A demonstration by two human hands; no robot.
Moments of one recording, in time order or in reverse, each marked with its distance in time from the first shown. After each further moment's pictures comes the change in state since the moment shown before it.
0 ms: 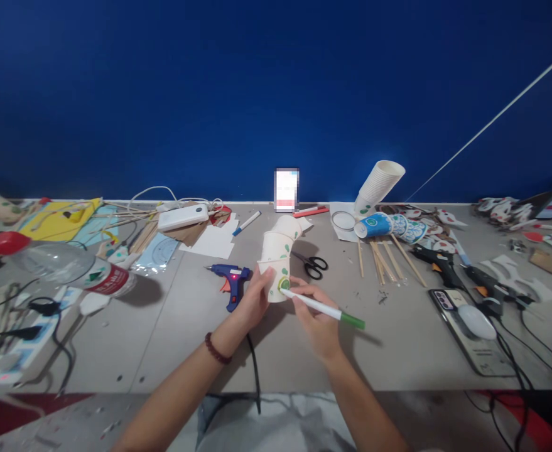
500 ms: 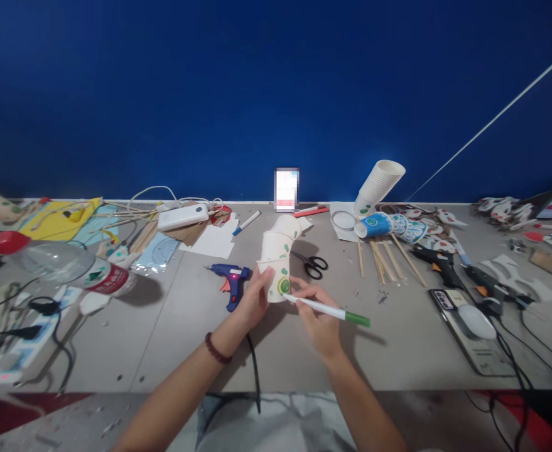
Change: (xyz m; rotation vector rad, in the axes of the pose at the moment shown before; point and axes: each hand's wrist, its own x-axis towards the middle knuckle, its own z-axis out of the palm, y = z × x) left_hand 0.000 -0.001 -0.003 0.010 -0.004 -0.016; right_hand 0.000 0.001 -0.001 0.110 -0.007 0.078
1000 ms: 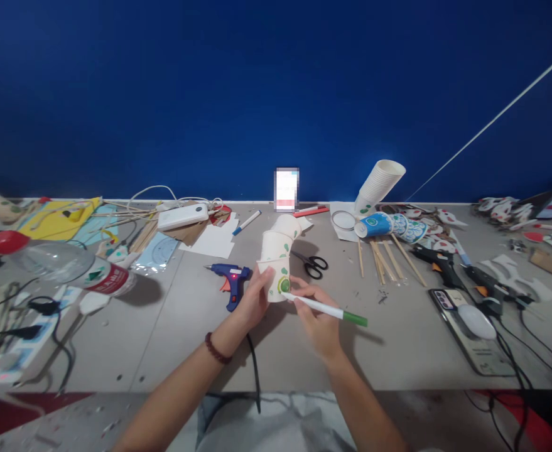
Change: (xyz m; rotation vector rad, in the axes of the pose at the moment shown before) left_hand -0.001 0.000 0.003 -0.038 0.024 0.025; right_hand 0.001 0.000 0.001 -0.022 0.000 -0.045
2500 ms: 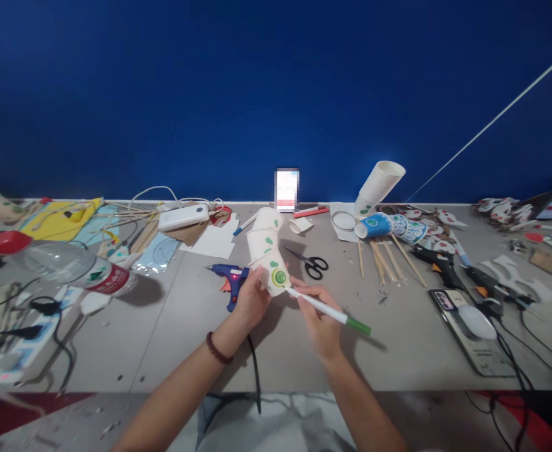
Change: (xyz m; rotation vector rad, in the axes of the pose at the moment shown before) left_hand 0.002 0.003 -0.001 -0.062 0.026 -0.001; right_hand -0.003 0.001 0.000 0.016 0.040 0.008
